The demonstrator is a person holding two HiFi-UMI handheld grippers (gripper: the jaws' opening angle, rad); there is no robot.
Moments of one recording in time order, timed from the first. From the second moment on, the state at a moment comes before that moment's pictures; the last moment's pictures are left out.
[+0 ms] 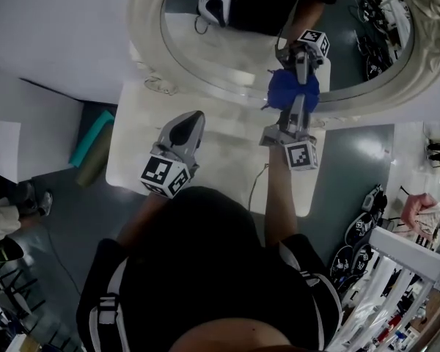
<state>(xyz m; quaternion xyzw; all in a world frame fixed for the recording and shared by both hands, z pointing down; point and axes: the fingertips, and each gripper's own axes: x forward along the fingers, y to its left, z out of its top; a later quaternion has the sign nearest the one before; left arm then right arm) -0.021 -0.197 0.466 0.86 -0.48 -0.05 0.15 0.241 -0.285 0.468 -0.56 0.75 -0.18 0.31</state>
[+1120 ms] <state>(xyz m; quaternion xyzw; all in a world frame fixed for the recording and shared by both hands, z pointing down) -0.024 -0.178 0.442 0.87 -0.46 -0.09 0.14 0.266 -0.286 0.221 -0.53 0.78 -0.03 0.33</state>
